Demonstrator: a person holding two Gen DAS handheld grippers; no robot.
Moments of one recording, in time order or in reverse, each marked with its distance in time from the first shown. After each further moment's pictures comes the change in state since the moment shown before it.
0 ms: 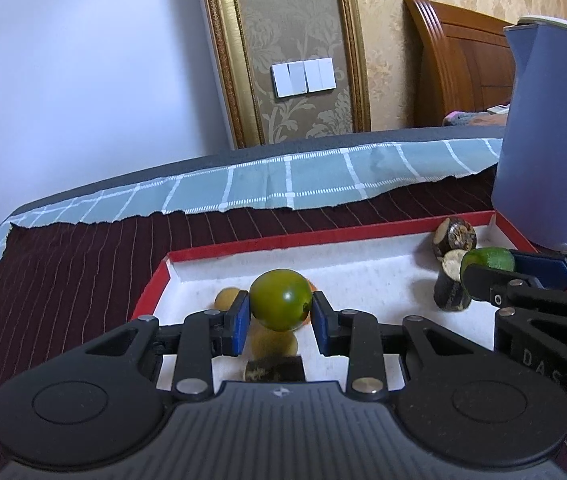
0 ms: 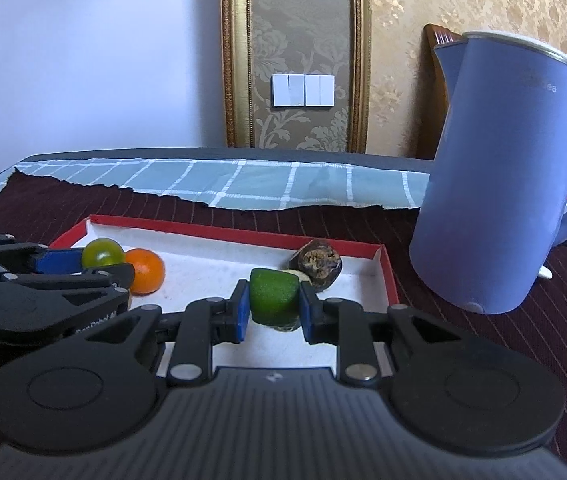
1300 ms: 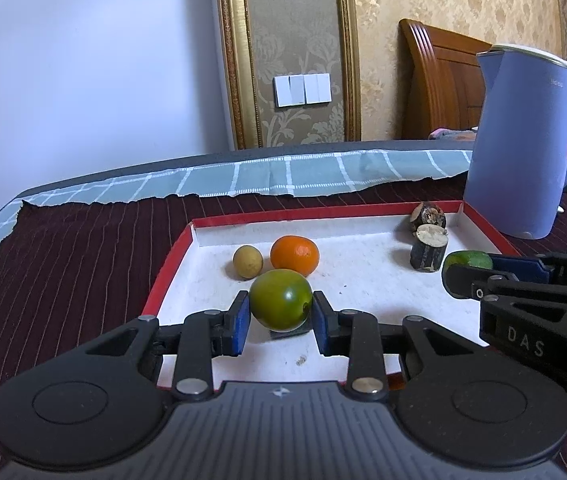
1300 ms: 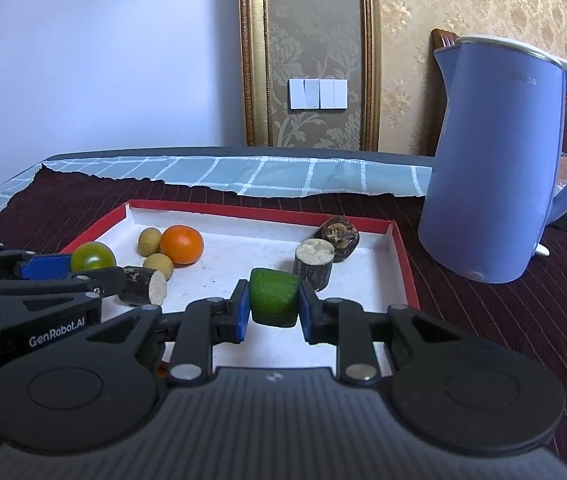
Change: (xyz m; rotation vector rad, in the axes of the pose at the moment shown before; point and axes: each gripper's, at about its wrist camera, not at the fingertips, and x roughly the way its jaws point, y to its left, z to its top) left arm -0.057 0.021 -0.040 -0.053 -0.043 -0.052; right arm -0.043 0.013 -0.028 -0.003 -0.023 0.045
